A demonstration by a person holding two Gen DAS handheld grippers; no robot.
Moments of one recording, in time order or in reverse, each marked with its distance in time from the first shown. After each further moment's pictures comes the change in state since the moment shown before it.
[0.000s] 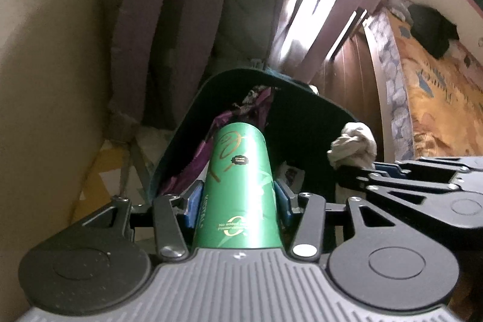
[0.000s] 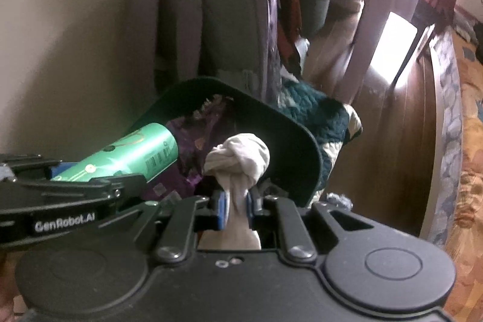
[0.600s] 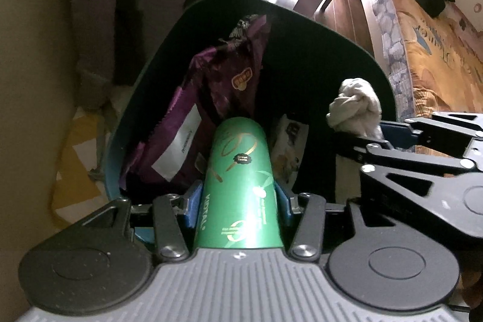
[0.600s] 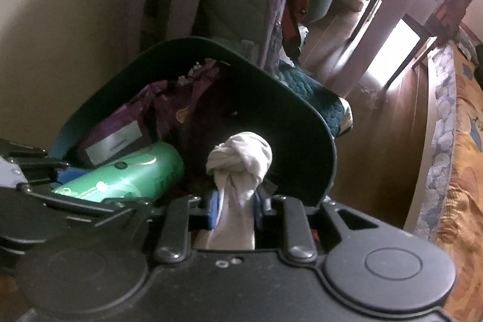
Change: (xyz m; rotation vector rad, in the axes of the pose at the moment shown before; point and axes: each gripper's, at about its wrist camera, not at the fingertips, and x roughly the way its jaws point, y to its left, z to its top) left arm 0.063 0.003 -0.014 0.034 0.180 -0.050; right arm 0.042 0.012 -0.008 -0.115 0.061 -0.099
